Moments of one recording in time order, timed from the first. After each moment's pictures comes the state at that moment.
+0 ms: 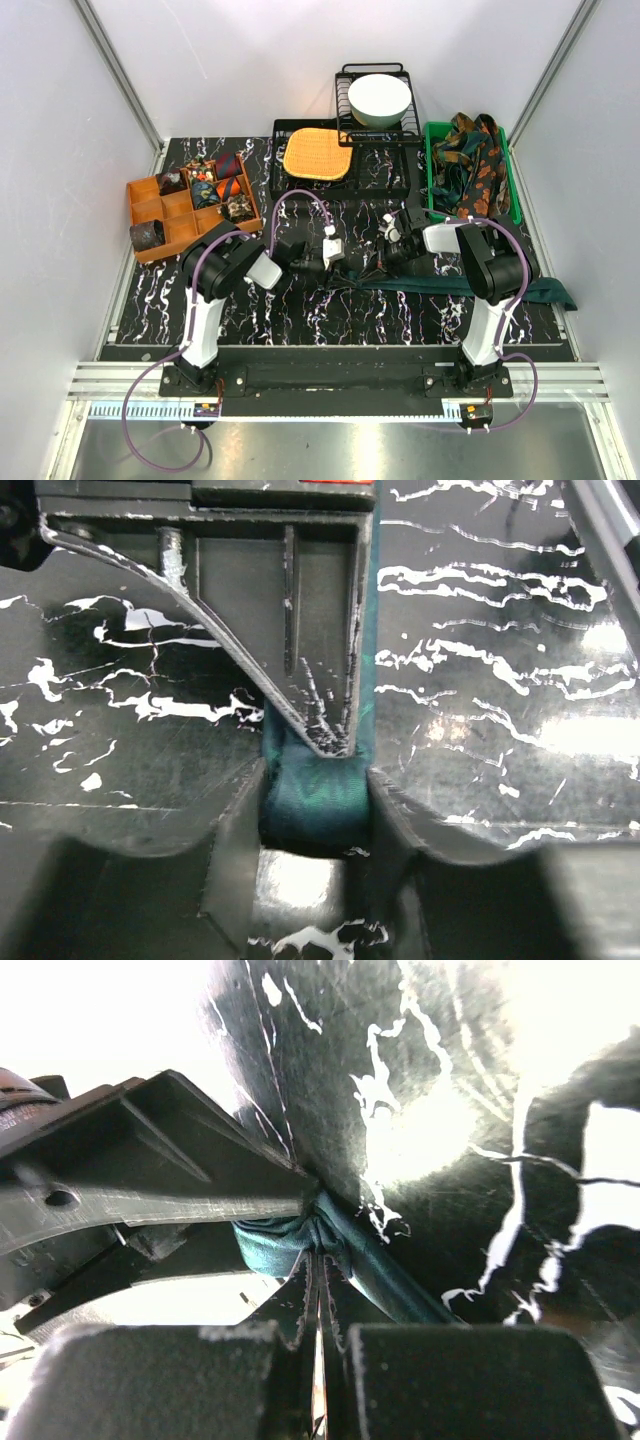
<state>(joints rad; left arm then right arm) -0.63 2.08 0.75 0.97 0.94 0.18 0.30 1.92 0.93 -0.23 -0.84 0.55</state>
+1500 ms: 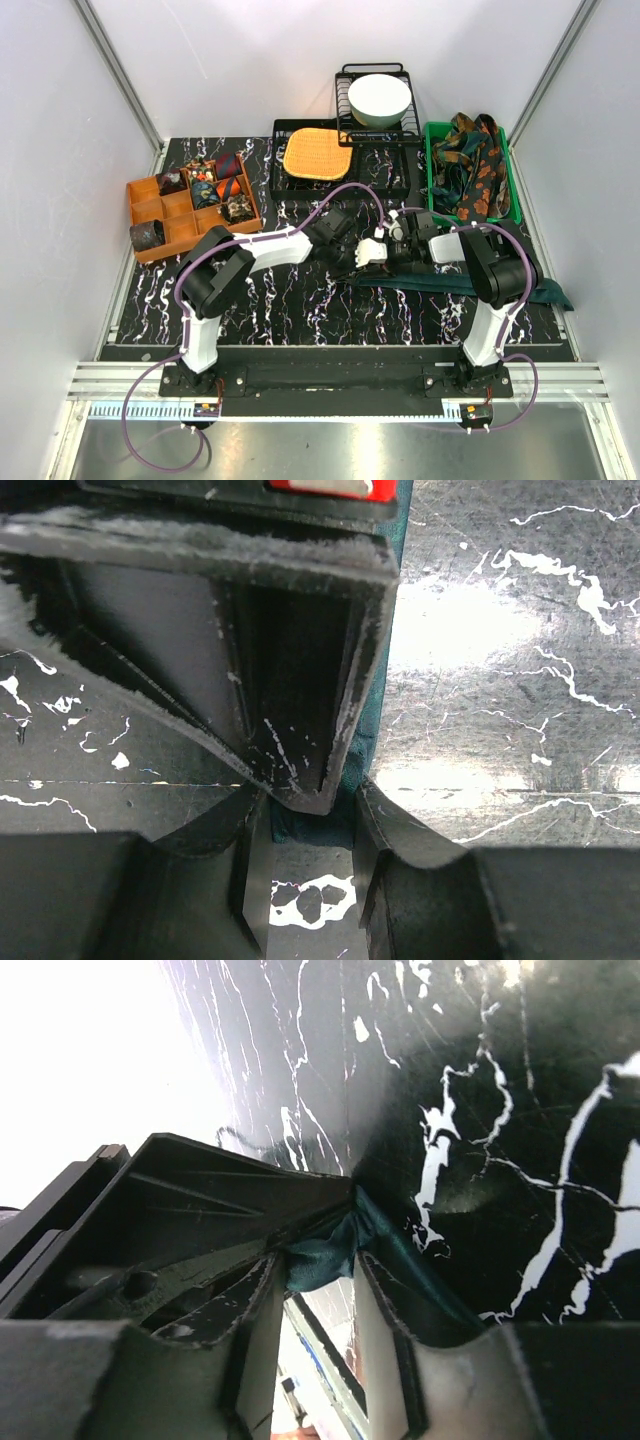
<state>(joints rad) -0.81 1.97 1.25 -0.32 0.47 0.61 0.28 1.88 0.81 0.10 -0.93 0.68</state>
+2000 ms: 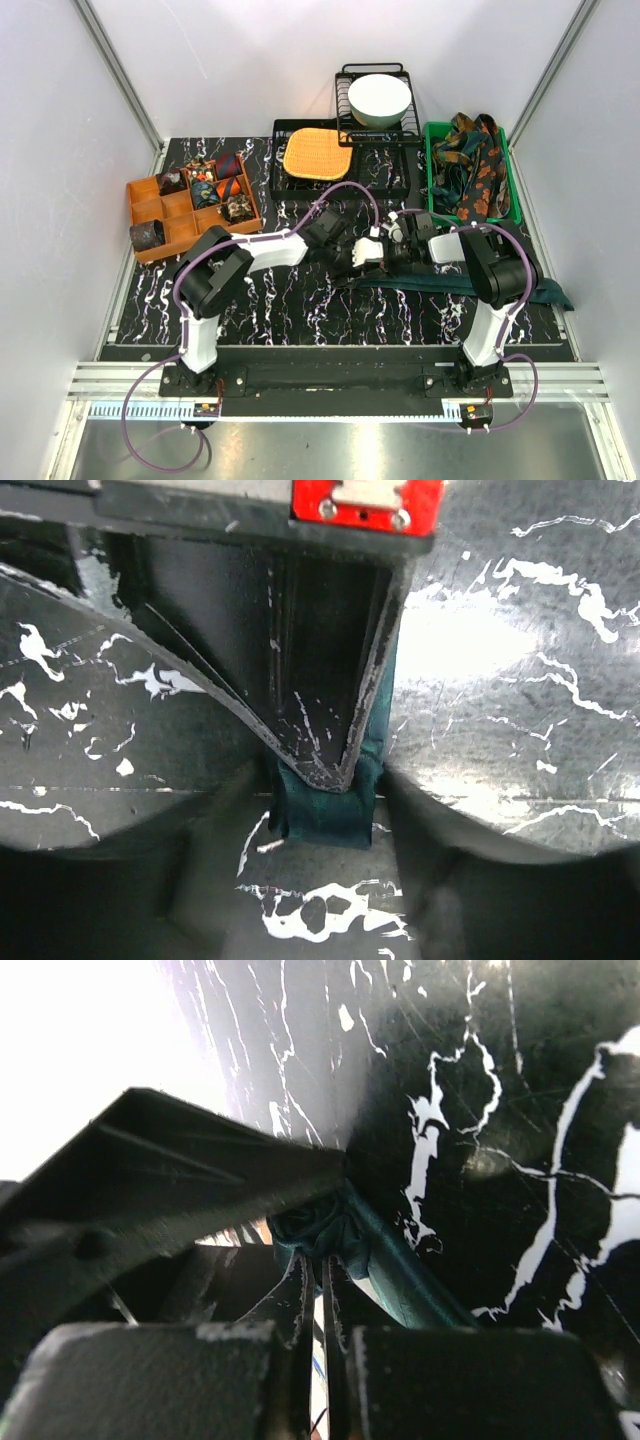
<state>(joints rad) -0.79 1.96 1.22 -0.25 0.50 0.60 0.28 1.87 0.79 0.10 -0.91 0.68</state>
